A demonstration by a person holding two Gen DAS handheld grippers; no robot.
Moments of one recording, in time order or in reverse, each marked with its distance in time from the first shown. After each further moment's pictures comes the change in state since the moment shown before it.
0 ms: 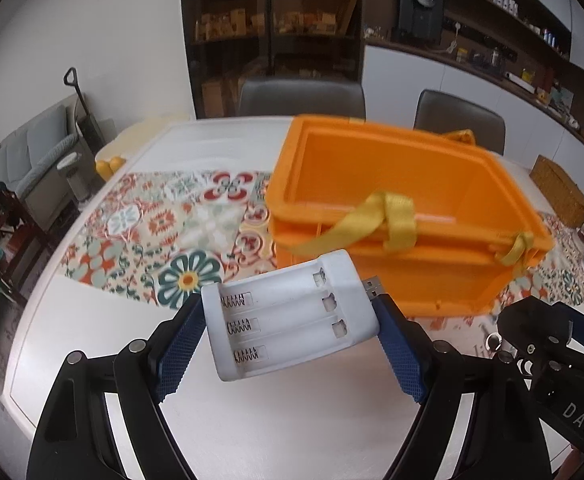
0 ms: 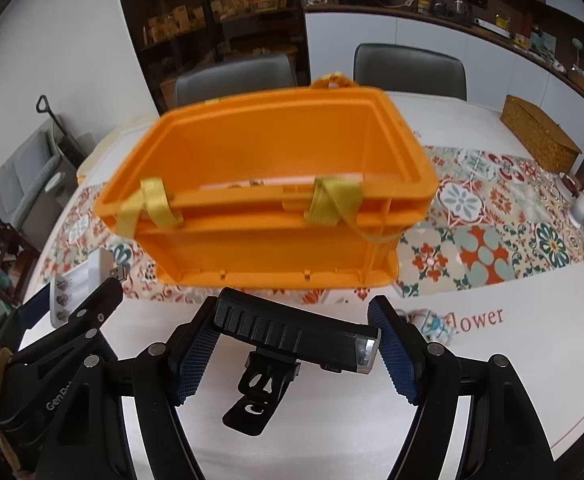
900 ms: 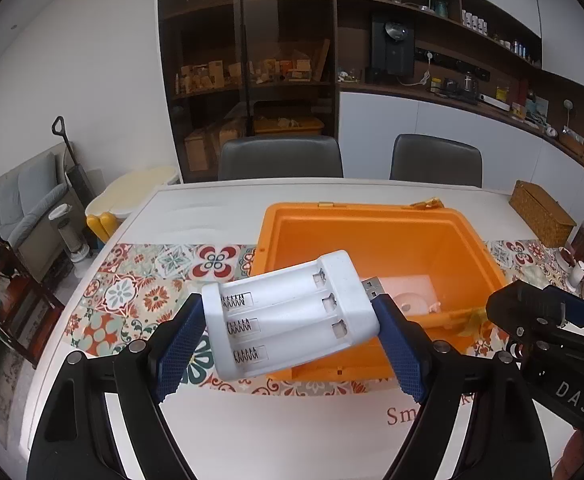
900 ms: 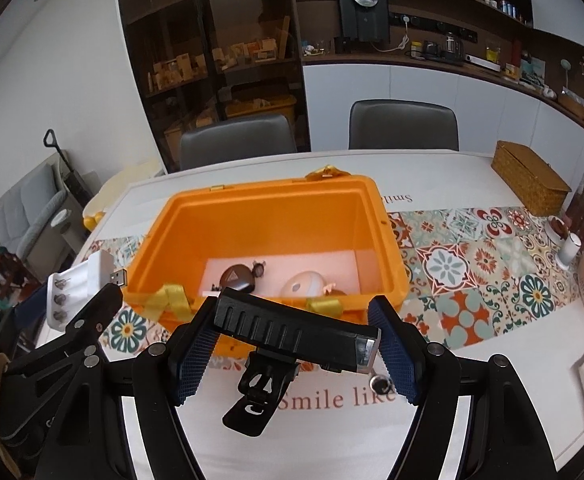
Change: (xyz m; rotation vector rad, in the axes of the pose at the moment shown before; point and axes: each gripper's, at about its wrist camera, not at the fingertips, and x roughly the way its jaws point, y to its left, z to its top) left arm -0.032 -0.020 0.057 0.072 -0.145 -0.032; right arm -0.040 -0.005 0.053 0.012 -0.149 0.004
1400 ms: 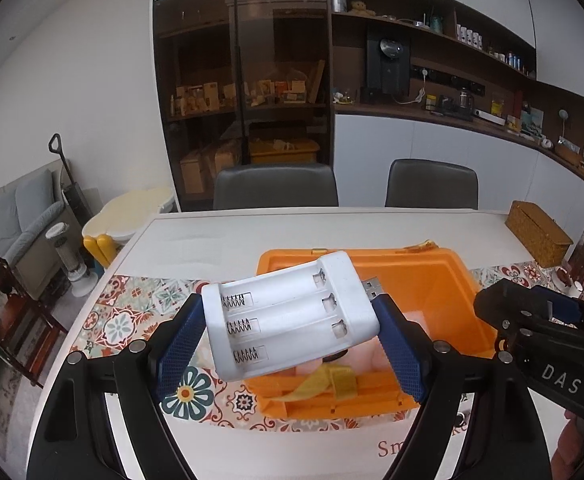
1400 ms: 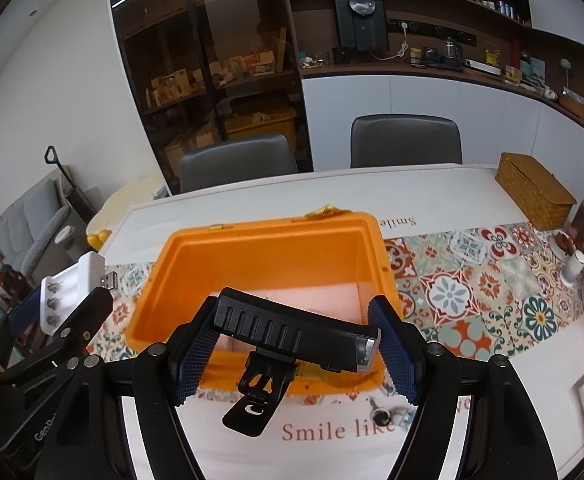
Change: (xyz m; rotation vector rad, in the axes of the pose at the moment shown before) left arm -0.001 -0.004 0.041 0.008 -0.054 -0.011; right arm 0.006 -0.006 0.043 0.019 -0.026 0.023
